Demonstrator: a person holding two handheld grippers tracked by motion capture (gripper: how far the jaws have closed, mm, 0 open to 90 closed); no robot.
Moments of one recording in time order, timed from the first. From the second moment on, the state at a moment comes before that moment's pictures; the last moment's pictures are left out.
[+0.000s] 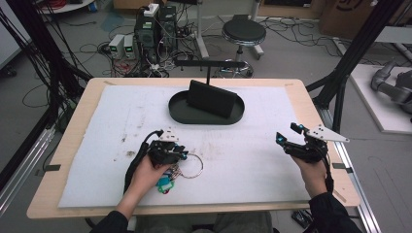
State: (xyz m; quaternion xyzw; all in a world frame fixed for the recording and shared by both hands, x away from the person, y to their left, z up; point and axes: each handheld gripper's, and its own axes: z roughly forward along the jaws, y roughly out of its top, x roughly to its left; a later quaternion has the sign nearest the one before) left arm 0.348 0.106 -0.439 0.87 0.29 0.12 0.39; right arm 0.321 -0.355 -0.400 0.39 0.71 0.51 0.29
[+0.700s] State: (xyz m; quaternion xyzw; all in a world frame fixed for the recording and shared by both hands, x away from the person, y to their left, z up) left arm 0.340 0.107 -0.433 0.86 0.29 0.16 0.40; right arm 0.321 -0.352 -0.399 0.39 0.71 0.51 0.29
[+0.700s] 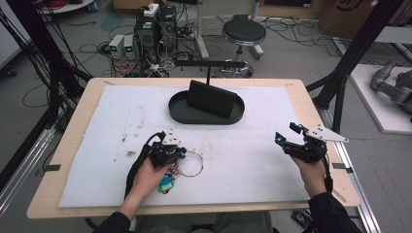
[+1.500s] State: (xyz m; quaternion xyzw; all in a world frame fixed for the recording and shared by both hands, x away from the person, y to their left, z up) left arm 0.311 0.109 -0.405 0.82 0.21 0.16 0.50; right arm 0.322 -0.349 -0.399 0.38 0.71 0.51 0.29
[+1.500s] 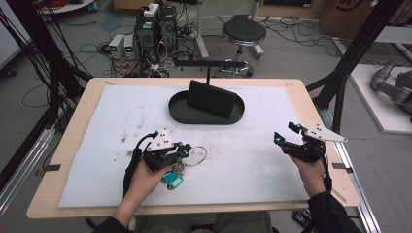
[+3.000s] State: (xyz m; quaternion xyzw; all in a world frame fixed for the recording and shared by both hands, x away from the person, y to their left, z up) left arm 0.321 0.113 -0.346 0.79 0.19 0.21 0.54; right arm 0.325 -0.347 -0.400 0.38 0.71 0.51 0.28
